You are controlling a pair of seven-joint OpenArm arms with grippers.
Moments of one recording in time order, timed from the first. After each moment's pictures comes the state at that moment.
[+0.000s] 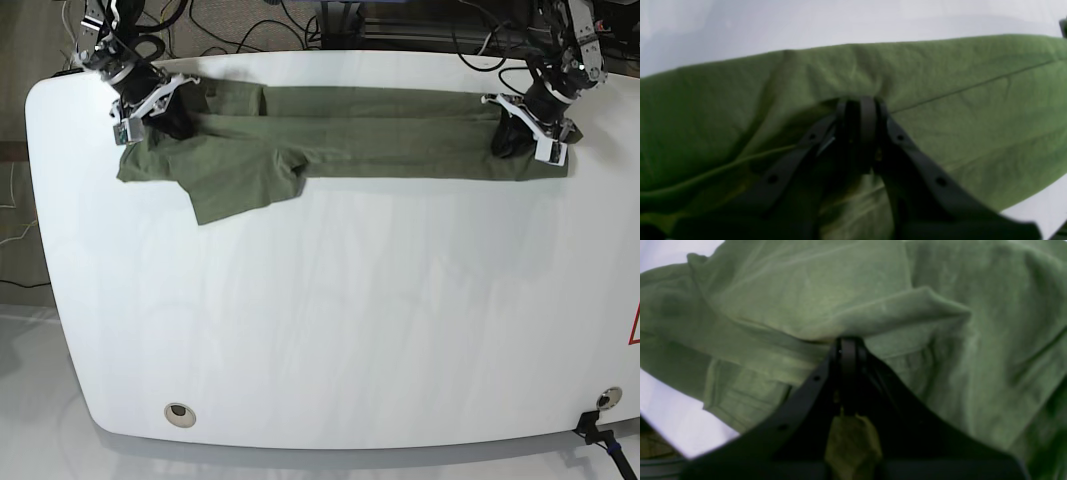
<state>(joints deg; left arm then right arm) 22.6 -15.1 -23.4 85.0 -22.5 -38.4 22.9 -25.2 13.9 24.1 84.5 27.8 41.9 -23.4</state>
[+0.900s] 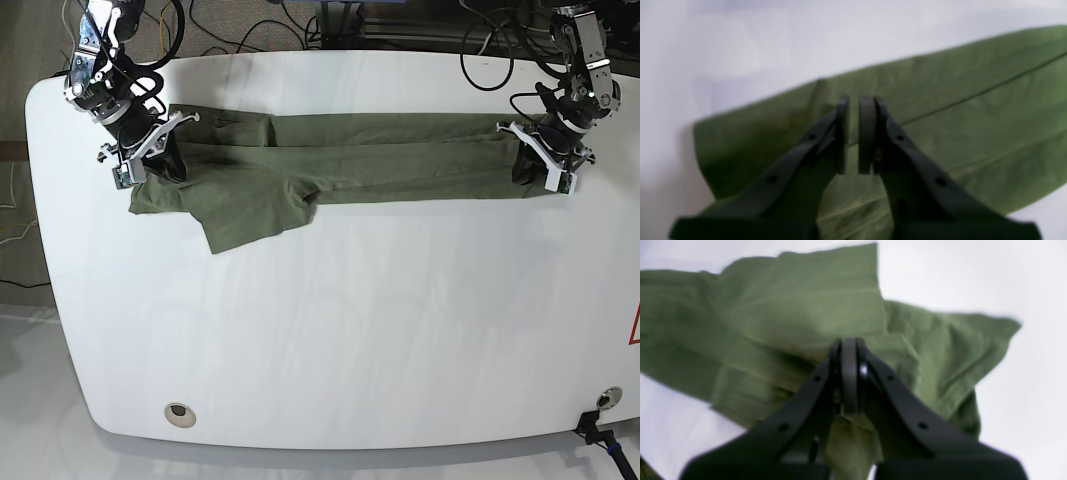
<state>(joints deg) 18.2 -17.6 -23.4 89.5 -18.4 -36.5 27.4 -20.2 14.7 22.1 96.6 25.7 40.1 -32.2</state>
